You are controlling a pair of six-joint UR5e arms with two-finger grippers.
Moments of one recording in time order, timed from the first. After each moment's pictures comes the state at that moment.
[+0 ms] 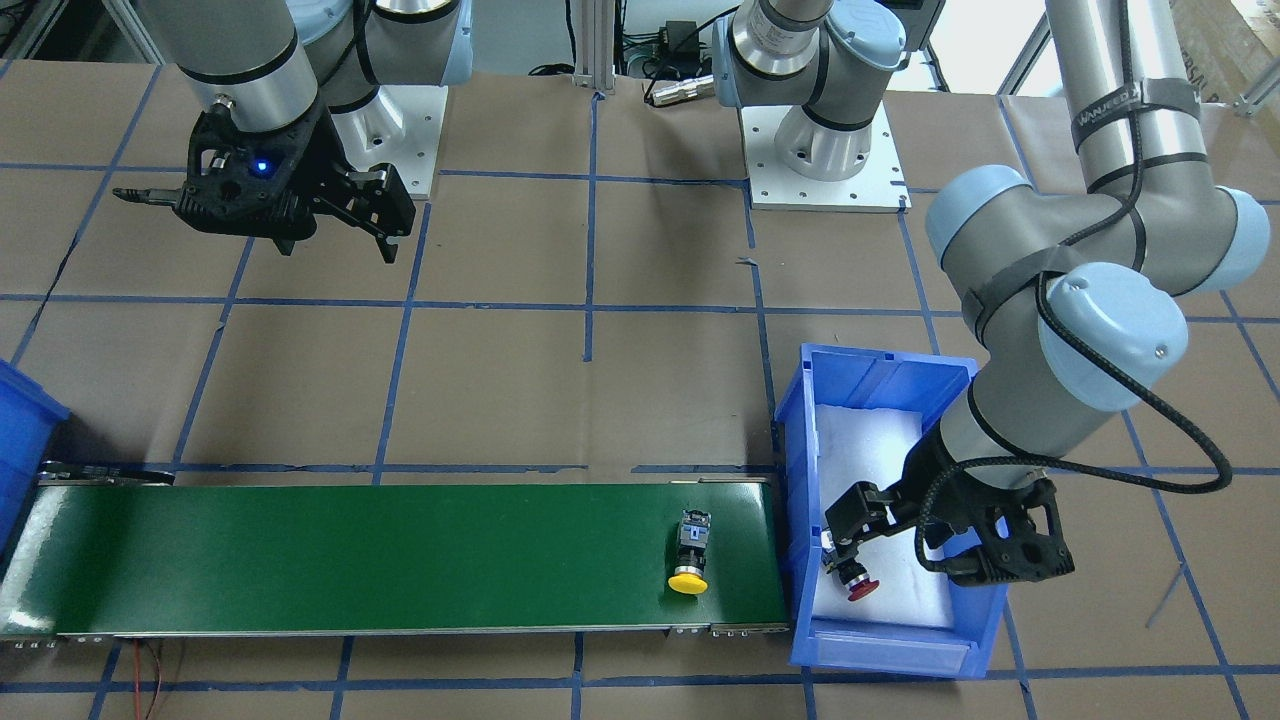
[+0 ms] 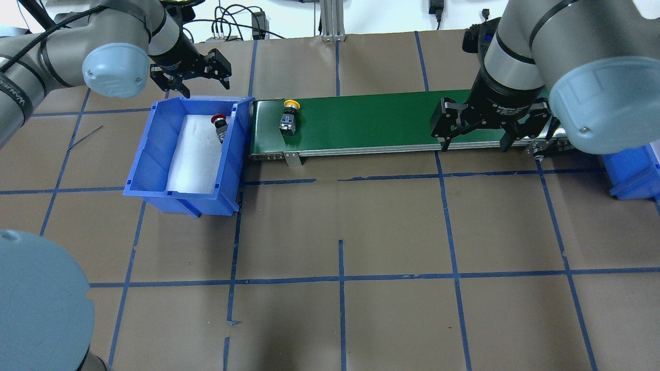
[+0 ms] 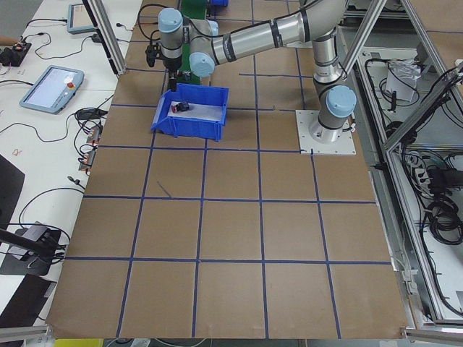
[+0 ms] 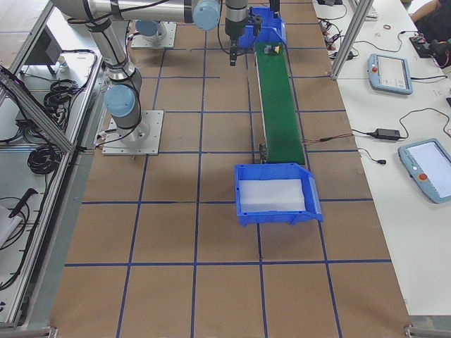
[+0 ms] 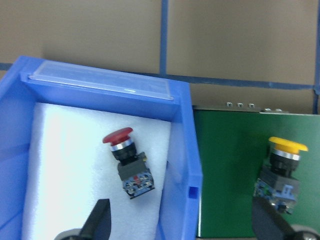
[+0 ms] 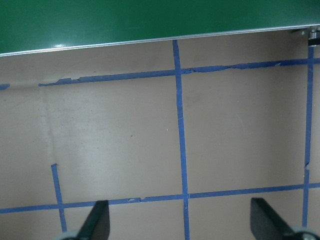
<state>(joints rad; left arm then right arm) -1.47 -2.02 -1.48 -1.08 1.45 -0.07 1.62 -1.62 1.70 -1.64 -1.57 0.12</state>
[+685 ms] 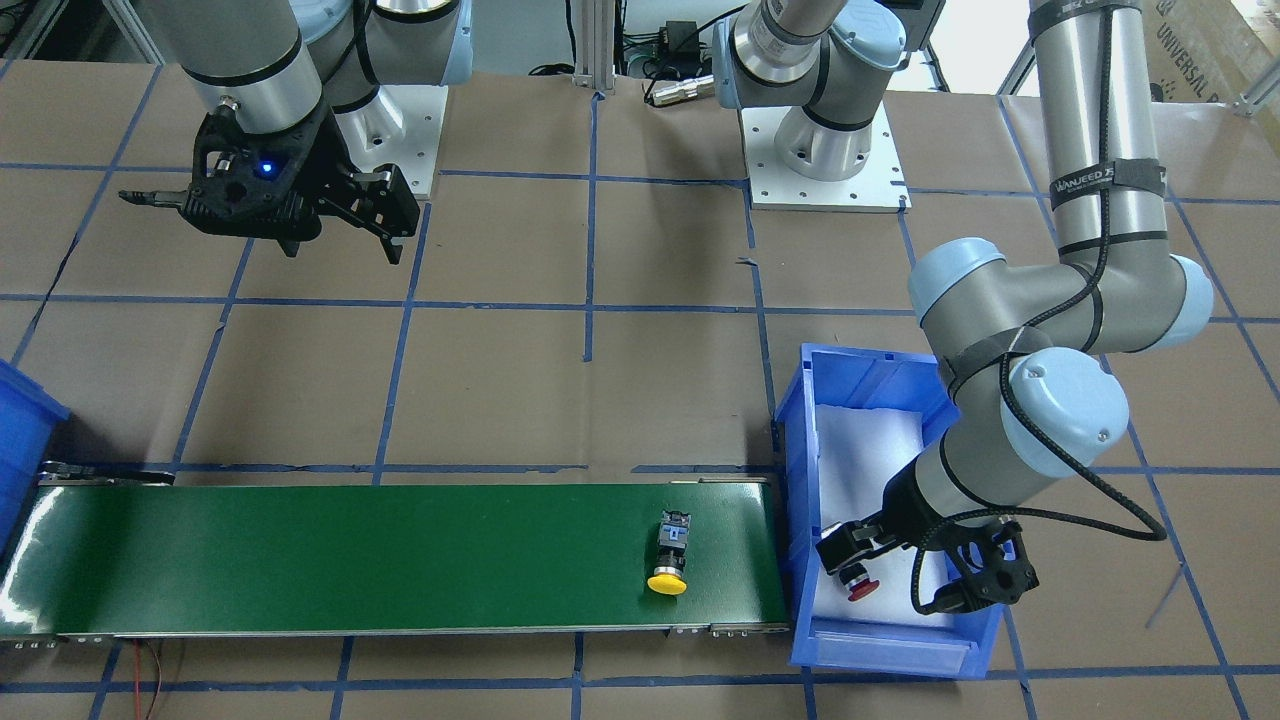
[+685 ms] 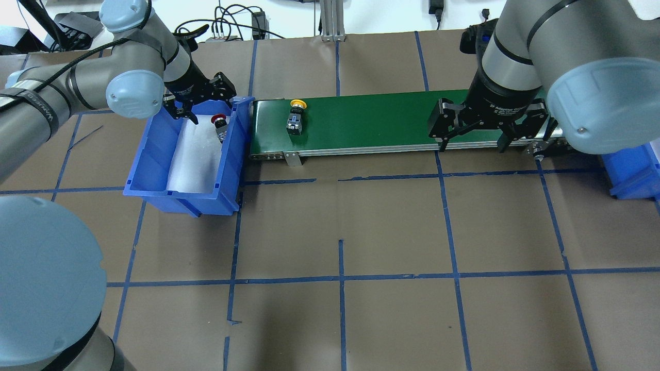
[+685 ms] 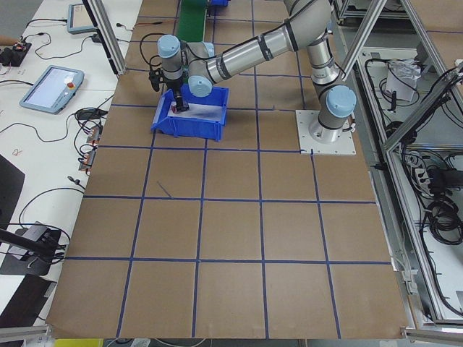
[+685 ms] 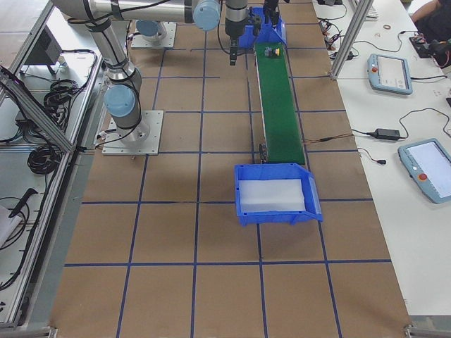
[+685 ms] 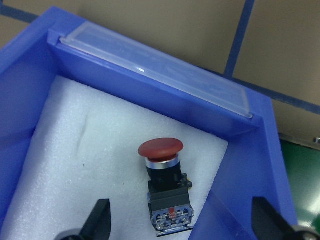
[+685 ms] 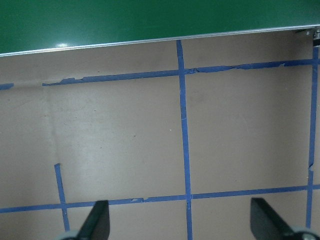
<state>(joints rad) -1.45 -2.08 -1.53 -1.04 1.45 -0.21 1.62 -1.62 1.70 -1.64 -1.57 0.12</state>
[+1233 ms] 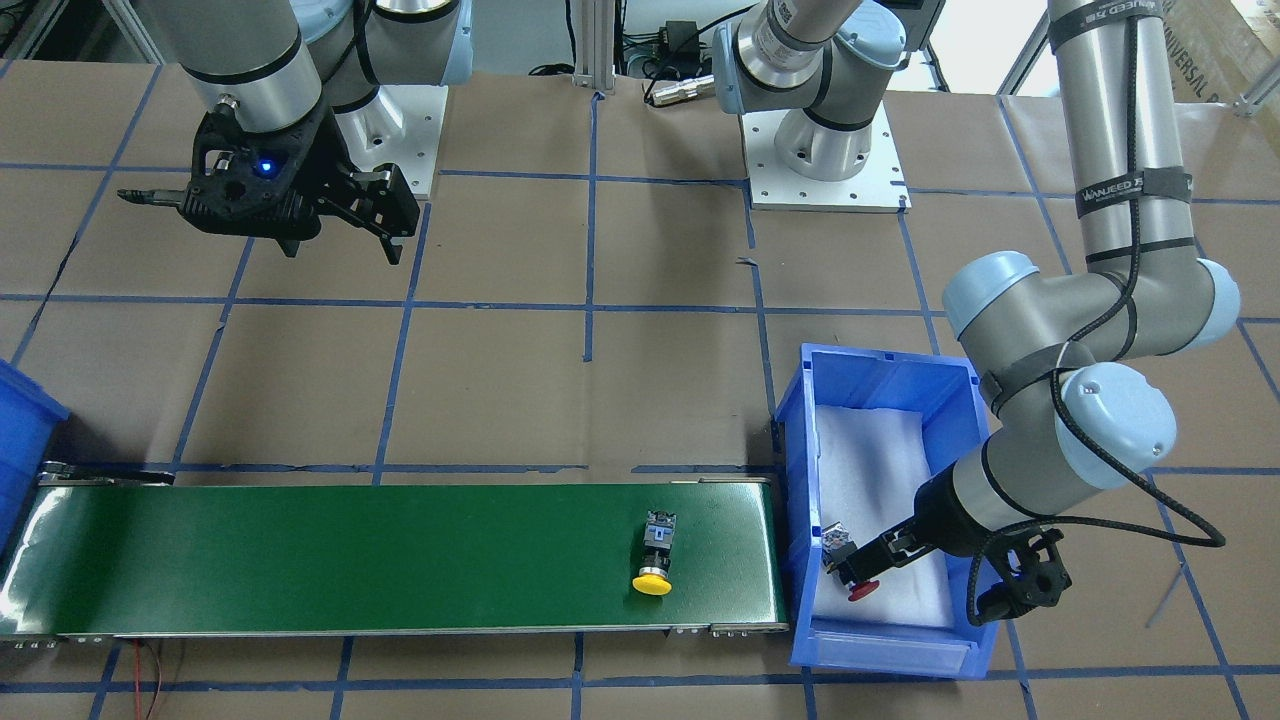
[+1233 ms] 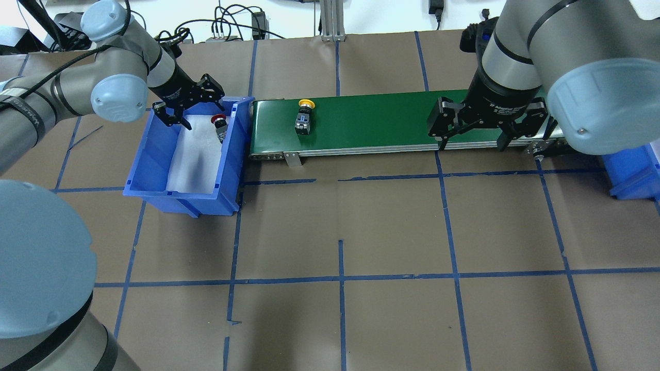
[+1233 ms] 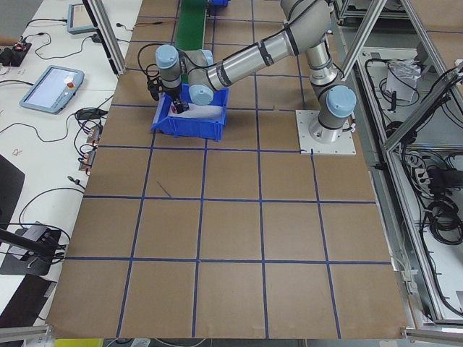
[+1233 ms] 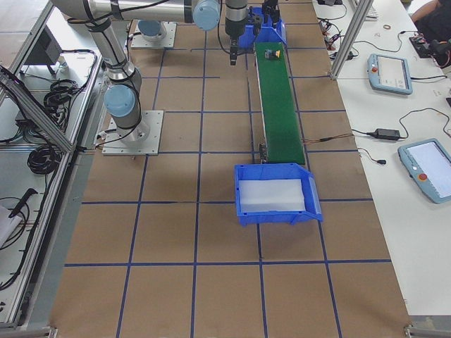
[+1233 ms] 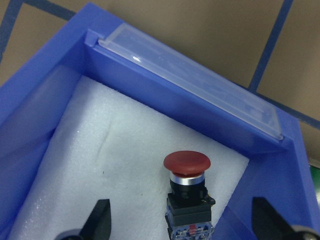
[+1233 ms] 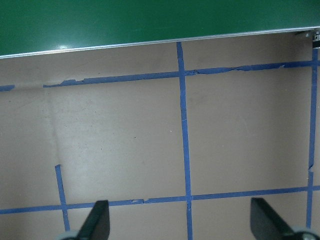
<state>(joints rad) -1.39 -2.10 -1.55 -1.04 1.38 -0.26 1.62 -1.62 1.70 -1.65 -1.57 0.12</state>
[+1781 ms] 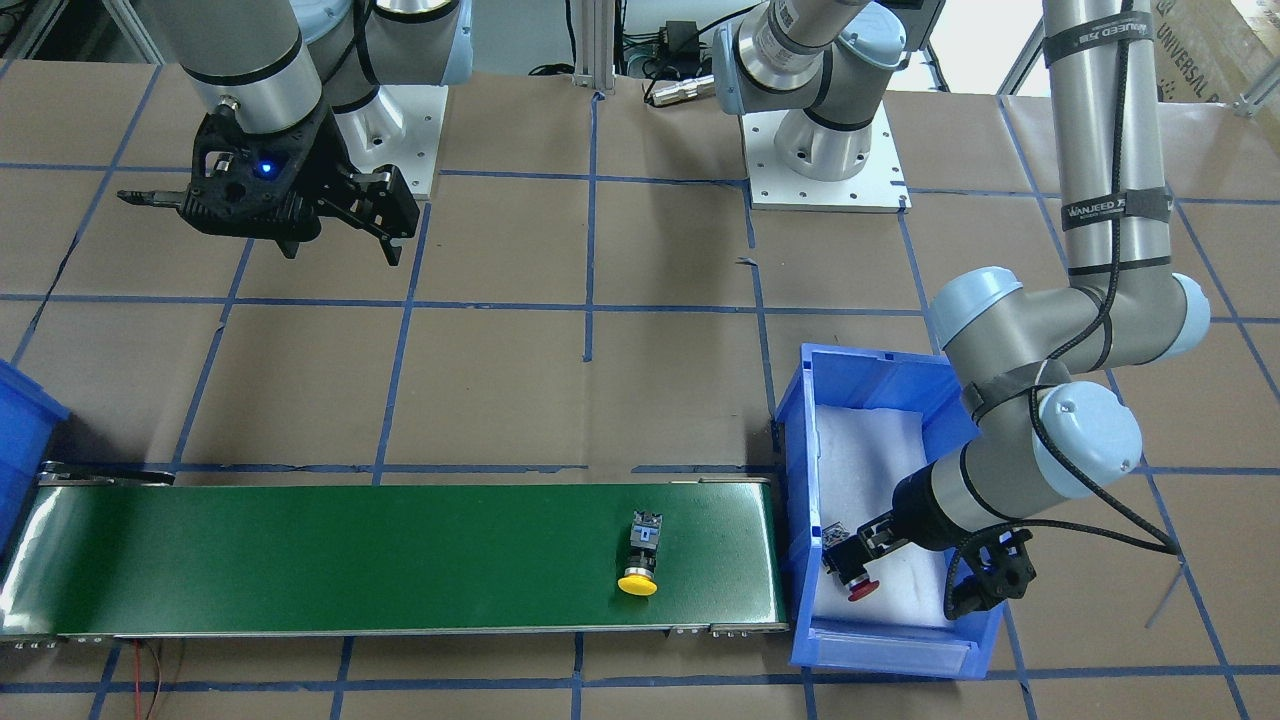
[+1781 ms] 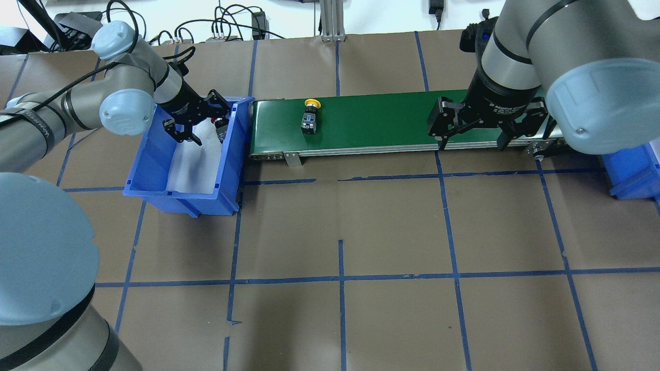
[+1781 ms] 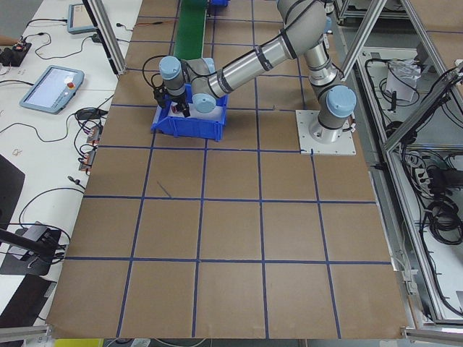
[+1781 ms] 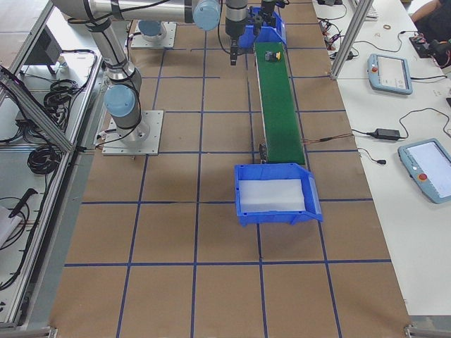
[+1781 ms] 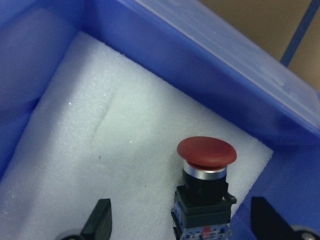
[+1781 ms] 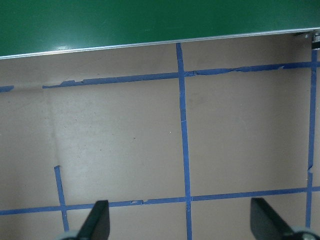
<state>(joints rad) -1.39 -2.12 -1.61 -1.03 1.33 -0.28 1.62 -1.61 1.70 -1.65 -1.57 0.12</state>
